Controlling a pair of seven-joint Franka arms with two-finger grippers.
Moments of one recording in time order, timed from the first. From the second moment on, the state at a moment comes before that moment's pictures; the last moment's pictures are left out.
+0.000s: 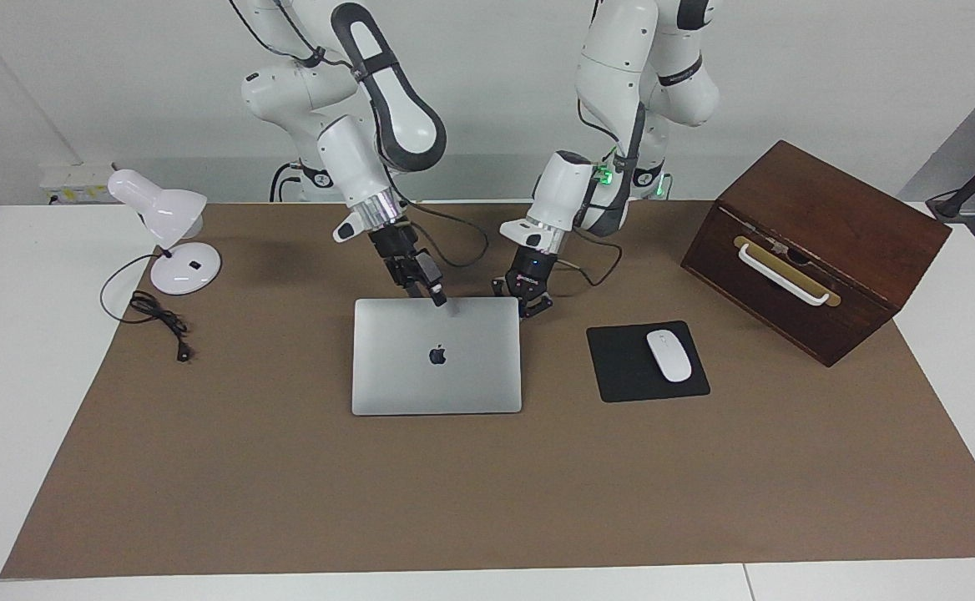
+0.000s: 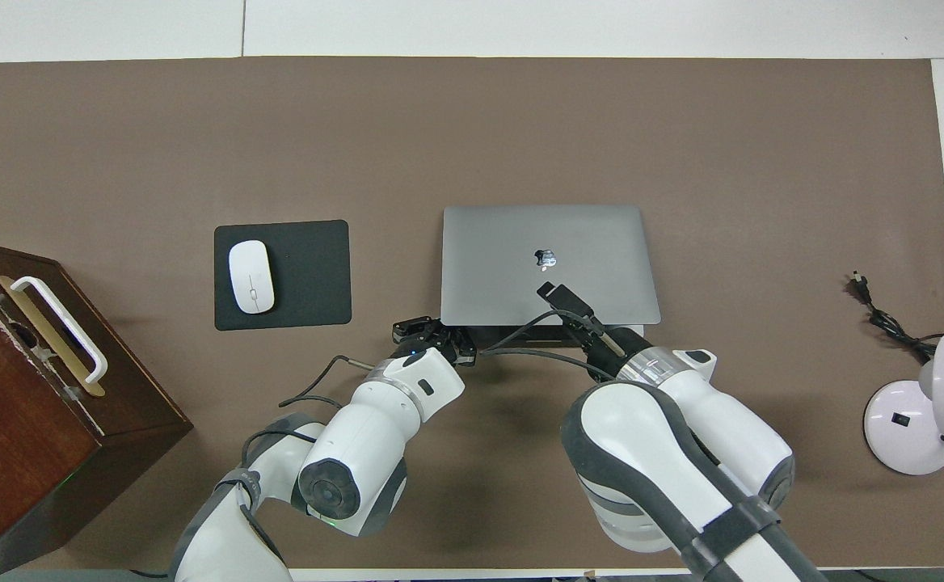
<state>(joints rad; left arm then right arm) -0.86 0.30 0.07 -2.45 -0.30 3.49 -0.17 0.47 0.01 0.16 -2.36 1.71 3.12 -0.25</state>
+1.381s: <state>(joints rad) -0.86 0.30 0.07 -2.45 -0.30 3.49 -0.15 0.43 0.06 0.16 -2.30 1.50 3.12 -0.44</state>
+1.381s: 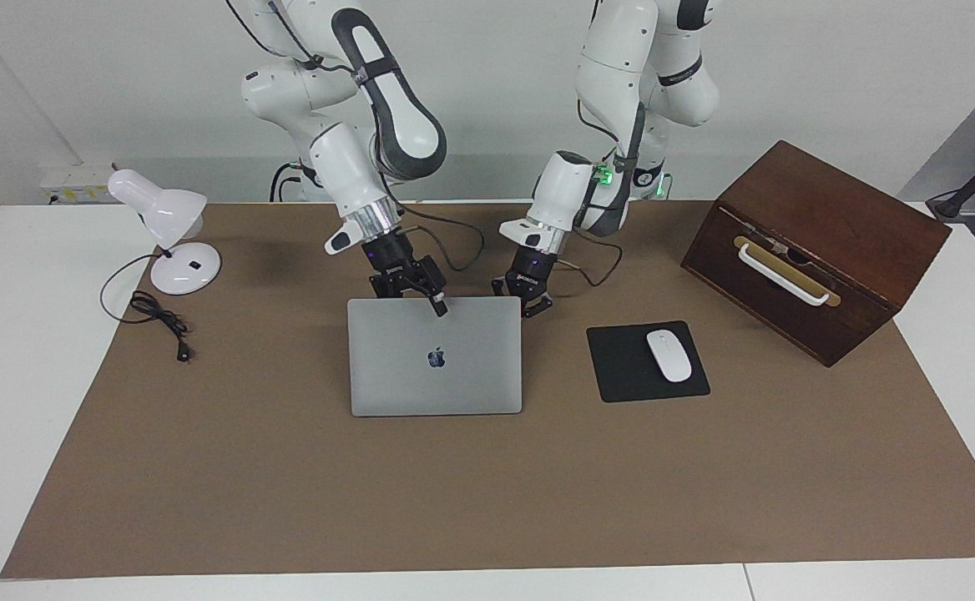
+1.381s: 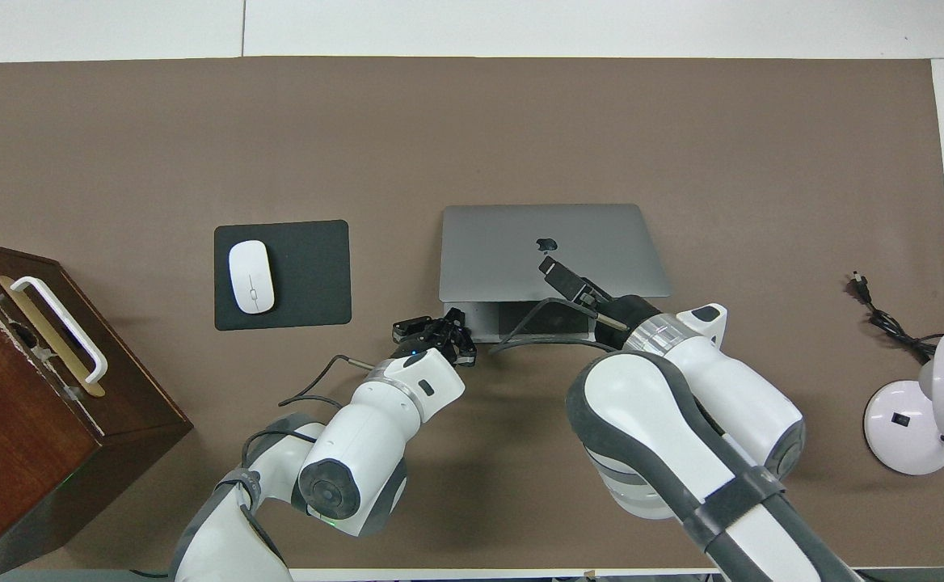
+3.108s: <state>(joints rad) -0.86 0.30 0.07 -2.45 -0.30 3.49 -0.14 0.32 0.13 0.15 -2.05 1.58 3.01 -0.34</state>
